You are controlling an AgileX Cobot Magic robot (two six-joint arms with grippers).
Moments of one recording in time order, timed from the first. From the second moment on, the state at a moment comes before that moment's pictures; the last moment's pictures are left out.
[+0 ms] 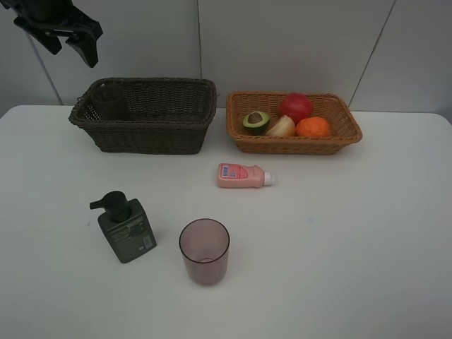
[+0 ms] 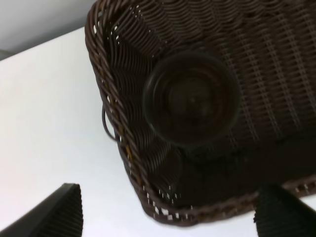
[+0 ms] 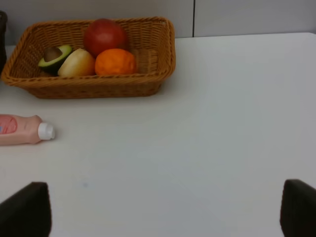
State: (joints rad) left arm -0.12 2.05 -1.96 0.01 1.20 0.22; right arm -0.04 0.00 -0.52 0.04 1.04 -0.06
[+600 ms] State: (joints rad) left arm -0.38 1.99 -1.96 -0.04 1.21 0.31; right arm -0.04 0.00 -0.52 0.04 1.04 -0.06
